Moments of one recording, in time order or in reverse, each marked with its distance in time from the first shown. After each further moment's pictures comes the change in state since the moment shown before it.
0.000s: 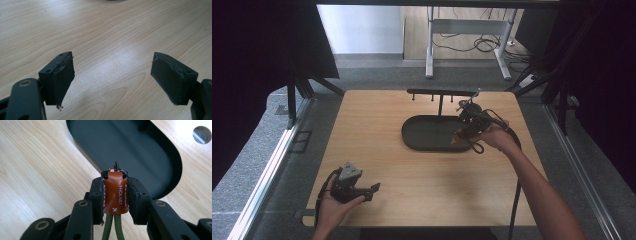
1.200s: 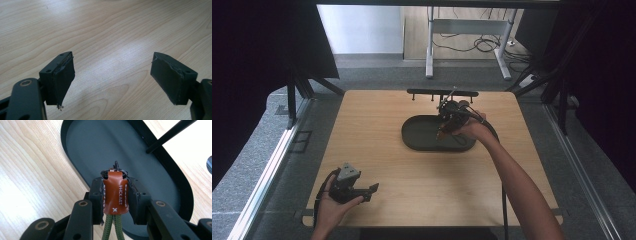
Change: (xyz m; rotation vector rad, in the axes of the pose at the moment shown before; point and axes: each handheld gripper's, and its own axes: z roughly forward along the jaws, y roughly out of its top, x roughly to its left) left arm 0.004 -0.004 -0.001 0.008 -0.001 -0.006; right arm 0.001 0.045 0.058 0.014 0.005 -0.125
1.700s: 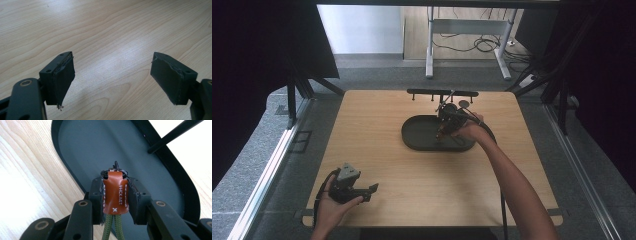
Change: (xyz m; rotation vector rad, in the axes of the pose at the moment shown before) left arm 0.001 -0.001 0.001 0.008 0.003 0.001; right arm -0.005 -0.002 0.023 0.010 -0.003 -0.016
